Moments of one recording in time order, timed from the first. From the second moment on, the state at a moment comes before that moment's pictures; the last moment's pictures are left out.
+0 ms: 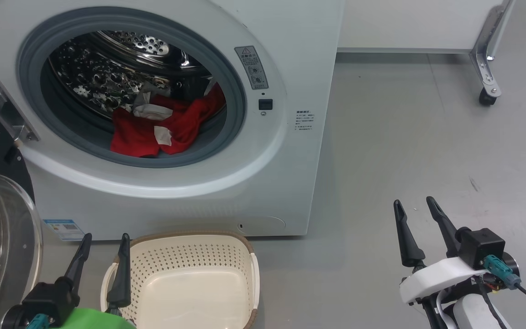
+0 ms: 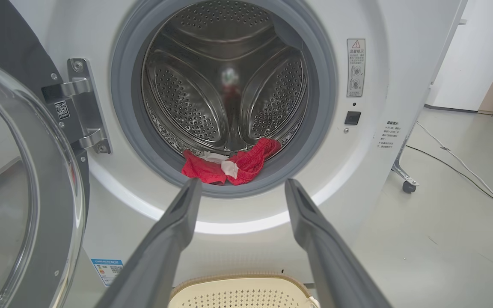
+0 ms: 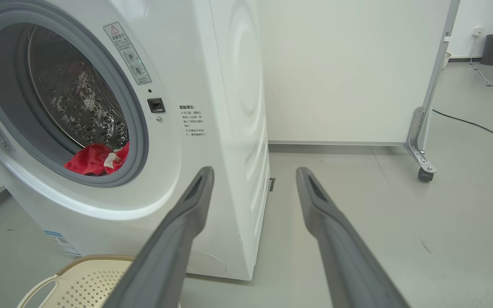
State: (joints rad) left arm 0.06 0.11 -0.10 0.10 -0.36 -0.06 -0.23; right arm -0.06 -0.10 0.20 0.27 0.34 0.11 -0.25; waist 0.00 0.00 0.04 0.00
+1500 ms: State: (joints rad) left arm -0.20 0.21 -0.07 0.03 -0.28 0.00 -0.08; right arm -0.13 -0.09 0.23 0.22 0.33 0.11 -0.25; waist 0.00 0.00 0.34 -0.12
